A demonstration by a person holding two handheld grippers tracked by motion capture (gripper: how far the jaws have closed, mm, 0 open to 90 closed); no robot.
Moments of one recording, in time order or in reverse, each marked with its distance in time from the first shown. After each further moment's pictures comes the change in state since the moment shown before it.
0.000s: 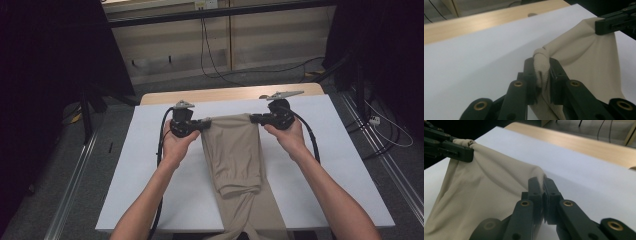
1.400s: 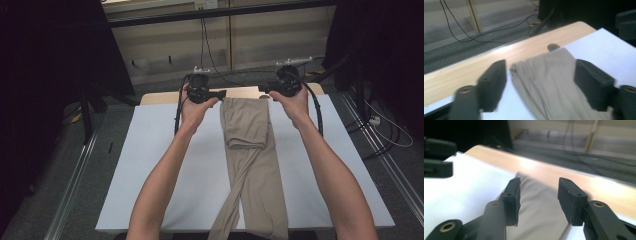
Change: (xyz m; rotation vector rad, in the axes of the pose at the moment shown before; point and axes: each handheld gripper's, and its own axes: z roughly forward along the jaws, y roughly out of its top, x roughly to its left) left arm 0.007 0.067 0.052 -0.050 0.123 0.039; right arm -0.057 0.056 0.001 -0.050 -0.180 0.060
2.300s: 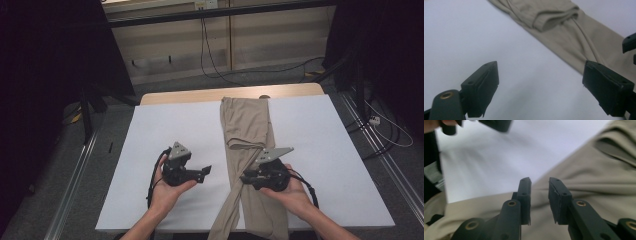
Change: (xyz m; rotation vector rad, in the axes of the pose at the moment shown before) left arm -0.053 -0.180 -0.123 0.108 -0.093 0.061; right arm 0.153 -0.171 -0.070 0.208 0.368 -0.235
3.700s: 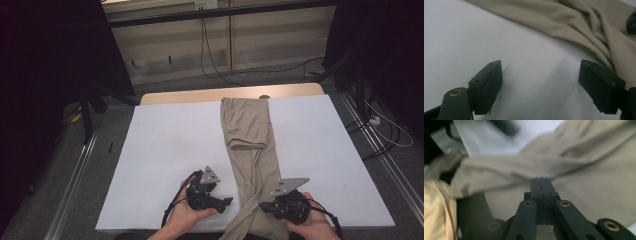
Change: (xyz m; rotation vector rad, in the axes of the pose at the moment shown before) left arm -0.075 -0.019 0.034 0.196 -0.157 0.170; right arm 0.028 -0.061 -0.038 0.117 -0.030 -0.011
